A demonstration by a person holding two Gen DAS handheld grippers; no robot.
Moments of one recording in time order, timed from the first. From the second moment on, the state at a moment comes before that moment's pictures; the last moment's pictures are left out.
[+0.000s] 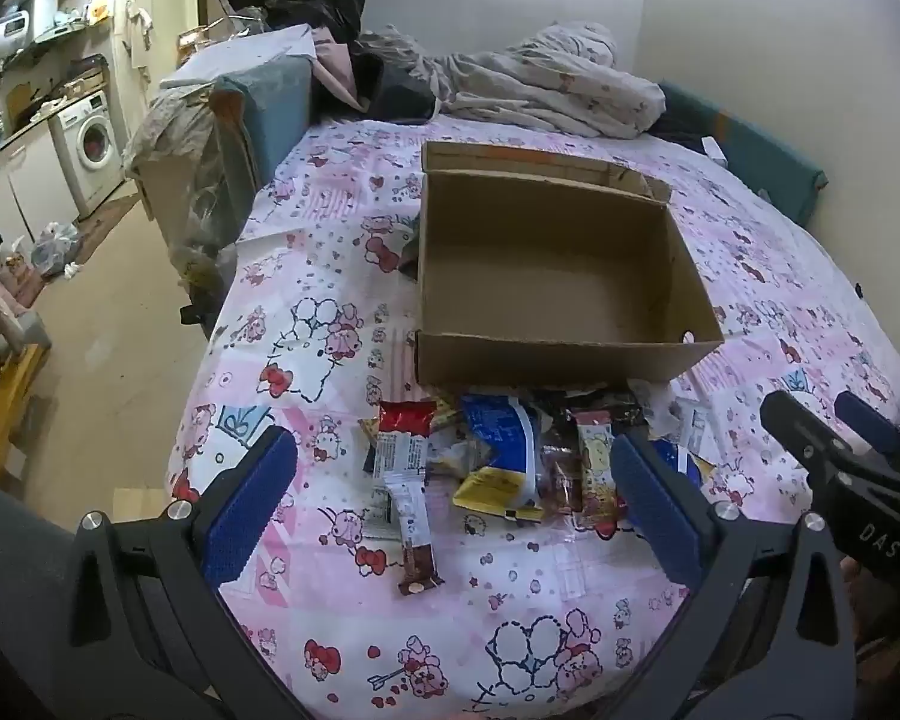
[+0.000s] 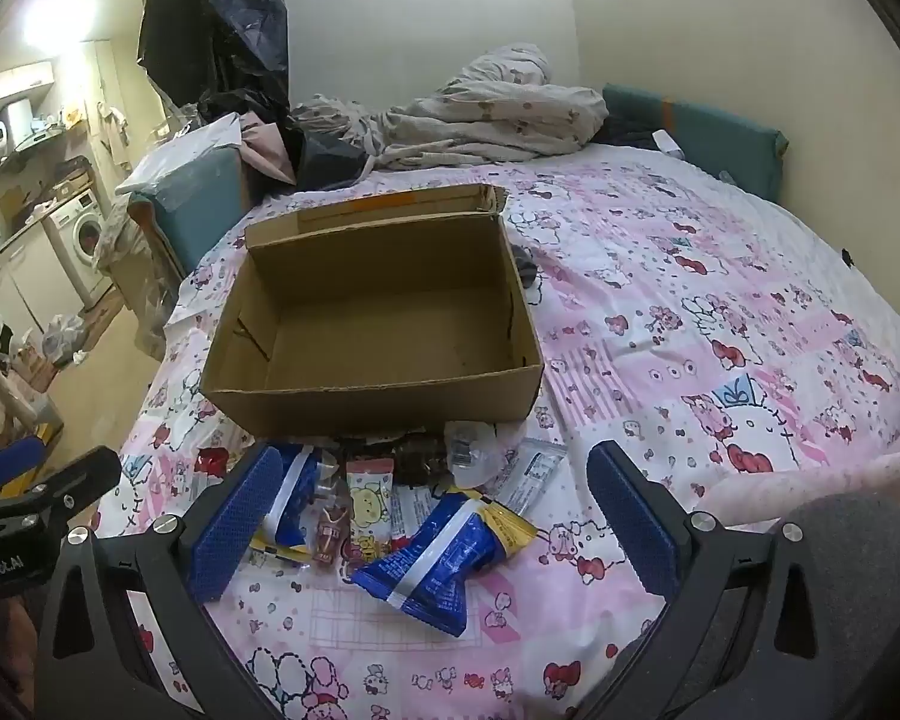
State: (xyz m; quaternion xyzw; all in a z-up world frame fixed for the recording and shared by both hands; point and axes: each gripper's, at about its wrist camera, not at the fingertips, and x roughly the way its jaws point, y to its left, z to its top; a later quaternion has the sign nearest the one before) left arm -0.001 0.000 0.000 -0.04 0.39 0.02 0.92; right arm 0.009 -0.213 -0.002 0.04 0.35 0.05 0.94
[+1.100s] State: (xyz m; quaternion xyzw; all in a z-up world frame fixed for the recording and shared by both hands) left arm -0.002 0.000 0.006 -0.03 0.38 0.03 0.93; right arm 0.010 -0.215 -0.002 0.05 0.35 0.04 0.93
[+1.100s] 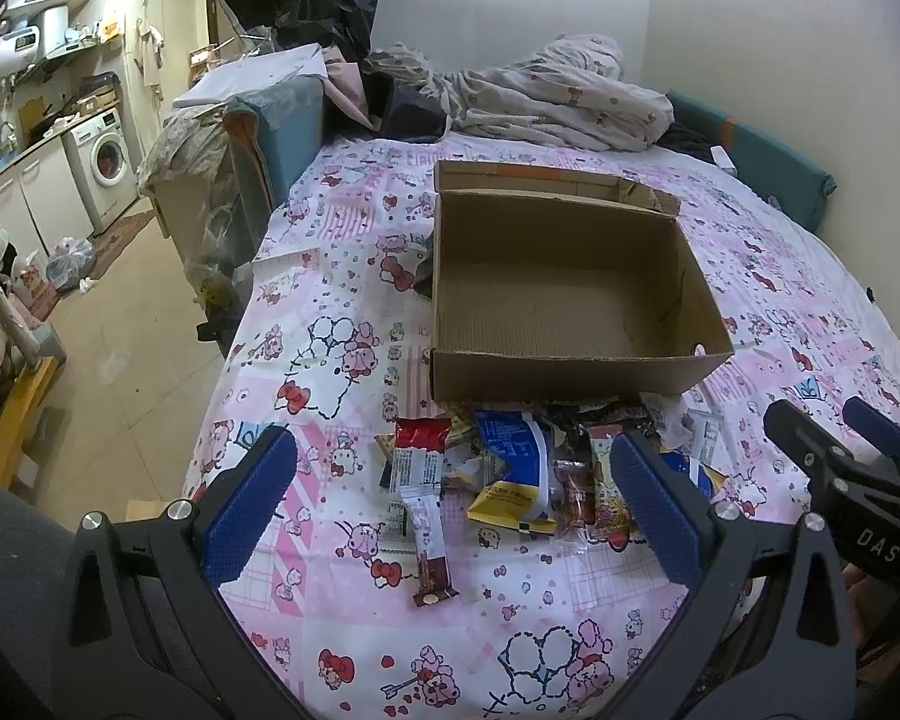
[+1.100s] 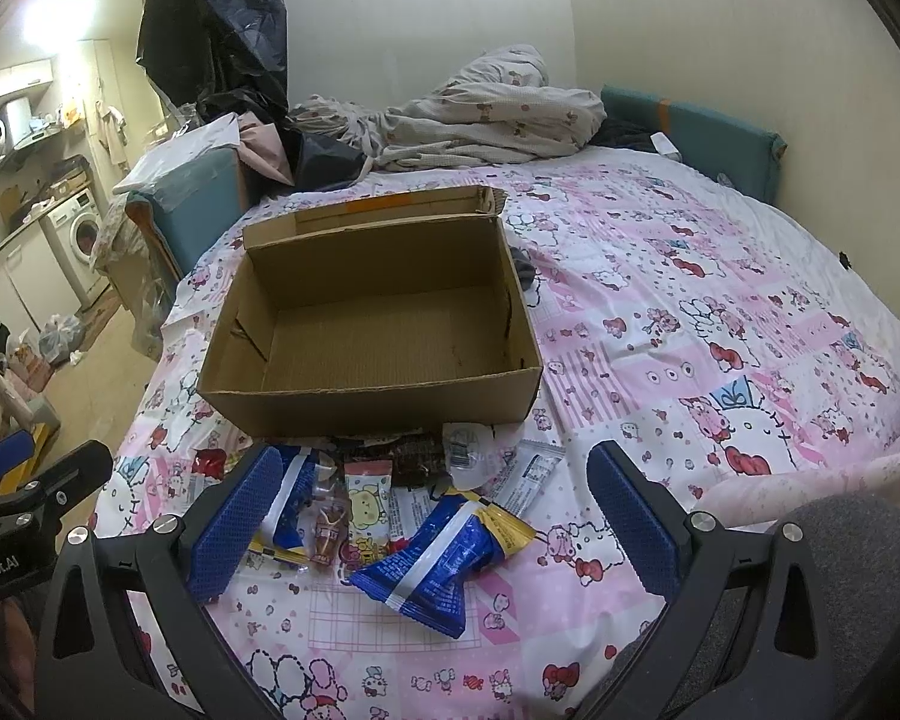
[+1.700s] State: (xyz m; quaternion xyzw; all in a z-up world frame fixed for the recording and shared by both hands) left arm -0.003 -0.003 0.005 -0.02 0.37 0.03 0.93; right arm 0.009 -0.213 -0.002 0.05 0.35 0.04 0.93
